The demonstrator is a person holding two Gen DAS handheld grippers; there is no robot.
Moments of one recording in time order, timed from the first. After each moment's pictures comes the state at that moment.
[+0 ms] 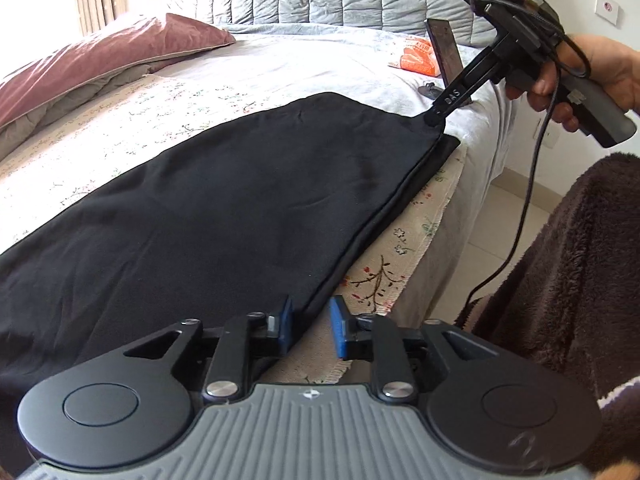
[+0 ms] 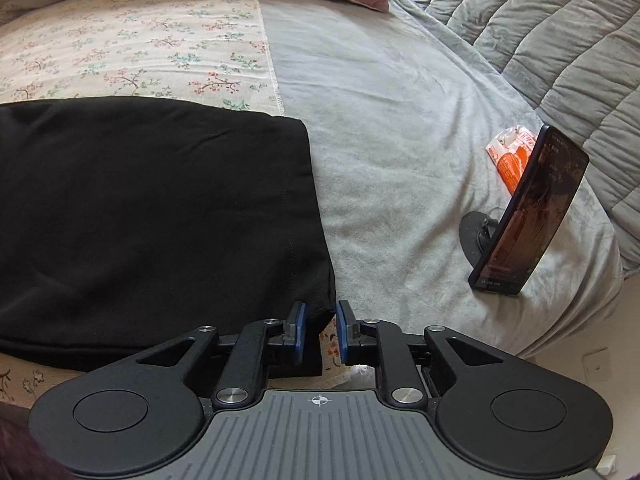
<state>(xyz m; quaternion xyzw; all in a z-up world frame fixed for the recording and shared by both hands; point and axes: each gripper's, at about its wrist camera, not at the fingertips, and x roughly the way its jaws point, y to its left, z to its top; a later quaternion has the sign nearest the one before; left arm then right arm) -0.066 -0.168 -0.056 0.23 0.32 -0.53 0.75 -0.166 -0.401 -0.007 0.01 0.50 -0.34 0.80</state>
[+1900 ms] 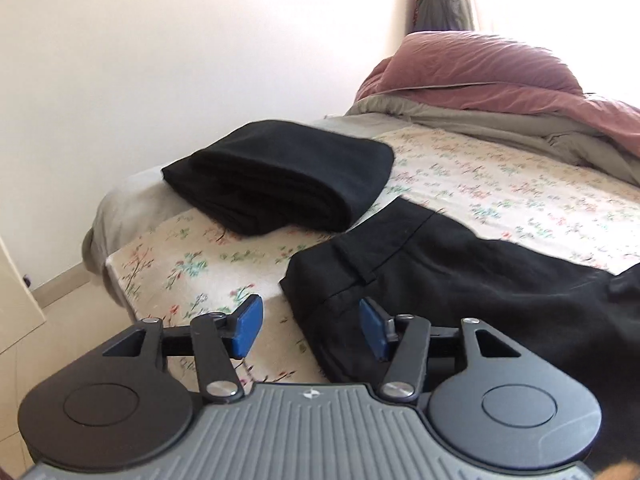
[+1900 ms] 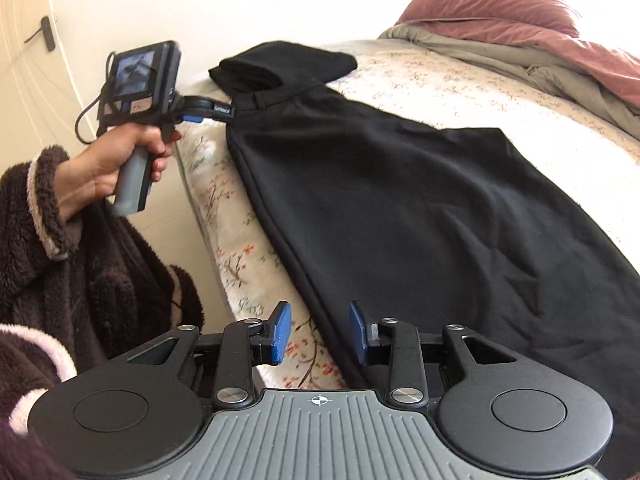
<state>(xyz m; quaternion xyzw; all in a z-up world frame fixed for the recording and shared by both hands) 0.062 0.221 -0.010 -0.01 0.26 0.25 0.93 -0.018 -0.079 -0.008 -0.06 0.38 0.32 0.86</state>
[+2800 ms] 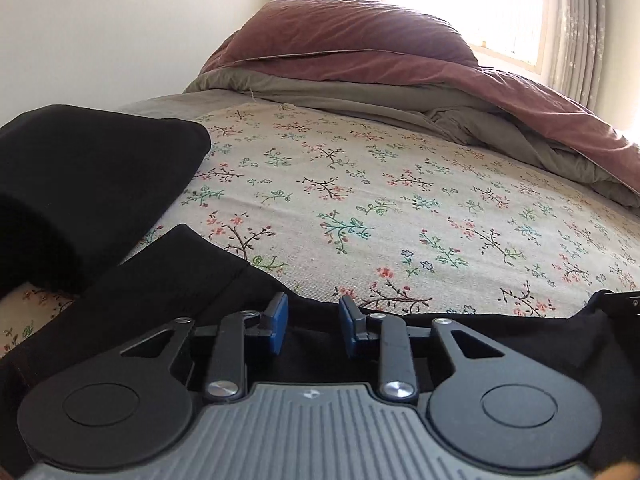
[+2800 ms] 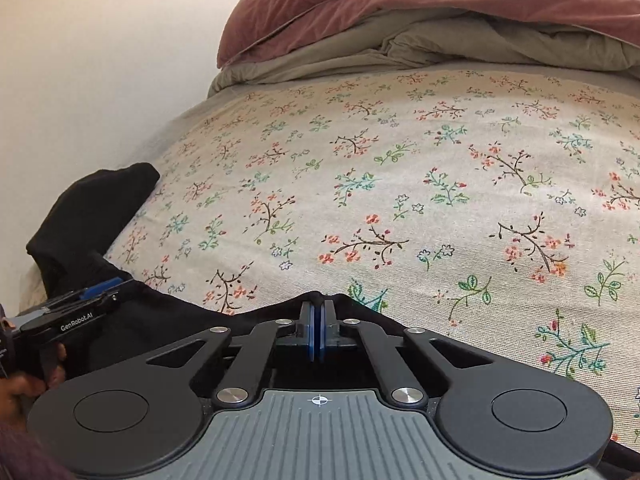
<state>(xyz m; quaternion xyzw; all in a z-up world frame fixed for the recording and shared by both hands) 0.222 0.219 -0.060 -0.04 0.29 0.04 0.95 0.256 -0.087 -0.066 0.11 0.39 0.17 0.90</state>
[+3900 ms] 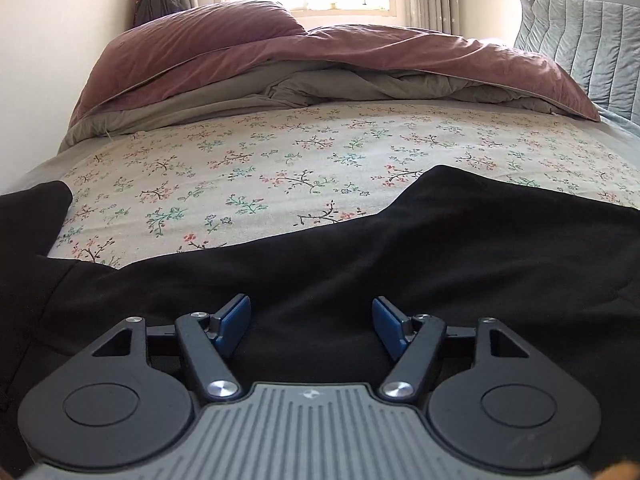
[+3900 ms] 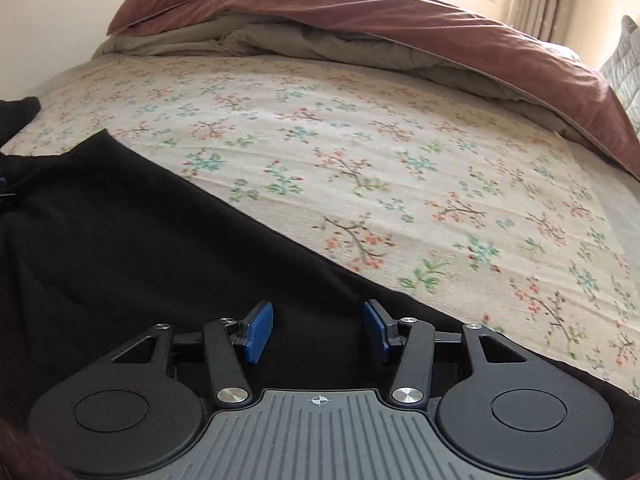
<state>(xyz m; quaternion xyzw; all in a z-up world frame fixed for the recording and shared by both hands) 0.165 0.131 -0.058 0.11 0.30 -0.13 0.94 0.079 -0.259 -0.058 -0.03 0.41 -0.05 0.91</state>
